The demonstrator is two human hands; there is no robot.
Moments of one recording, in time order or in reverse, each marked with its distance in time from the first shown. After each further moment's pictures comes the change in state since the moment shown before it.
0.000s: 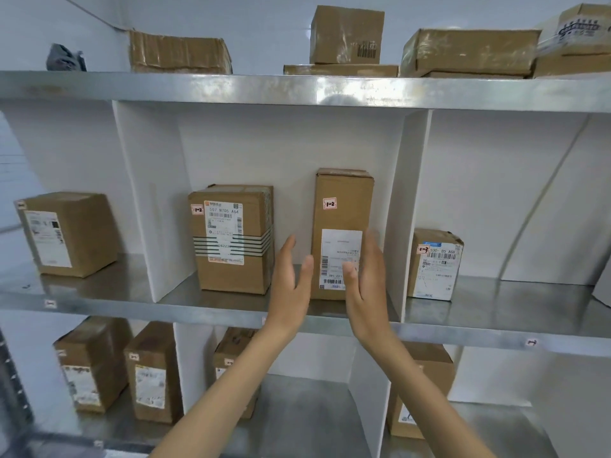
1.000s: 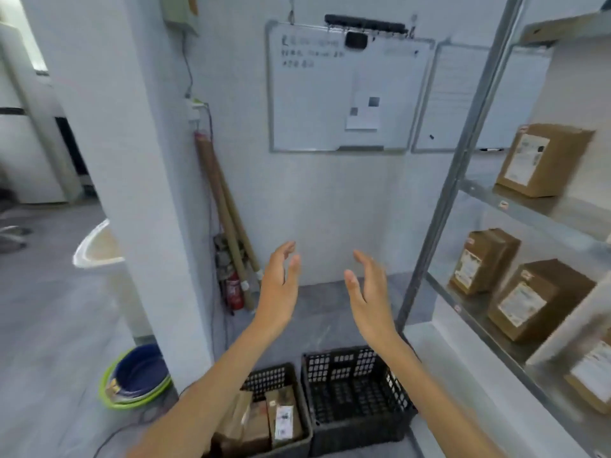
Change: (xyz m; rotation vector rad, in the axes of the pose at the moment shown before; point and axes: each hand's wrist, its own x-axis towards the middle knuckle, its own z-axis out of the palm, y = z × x) left_hand -0.475 0.143 -0.381 0.642 1.054 -0.352; right_hand -0.388 -0.310 0.206 0.615 -1.145 -0.106
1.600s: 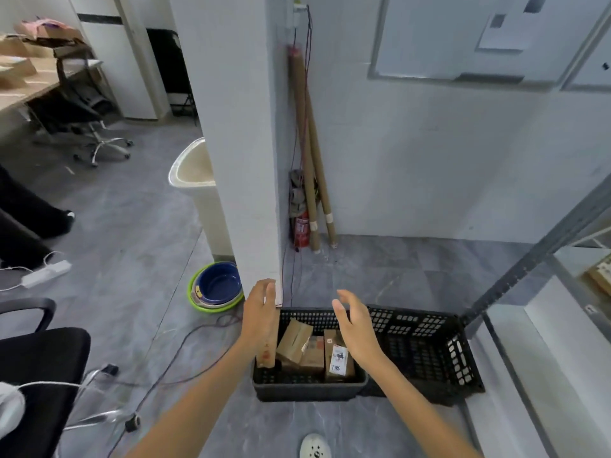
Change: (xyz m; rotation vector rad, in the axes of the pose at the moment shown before) left_hand -0.060 -0.205 -0.170 0.284 0.251 -0.482; right_hand -0.057 0.058 0.224 0.016 -0.534 0.300
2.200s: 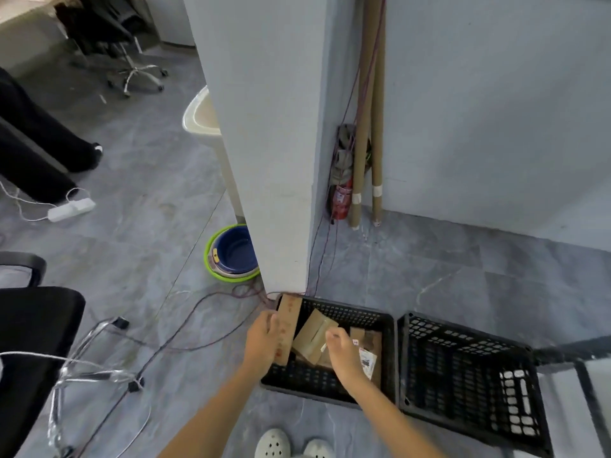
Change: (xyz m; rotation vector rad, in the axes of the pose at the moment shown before) left_hand 0.120 -0.197 0.068 0.080 0.028 -0.404; right_hand 0.179 0.140 0.157 0.073 -0.287 0.420
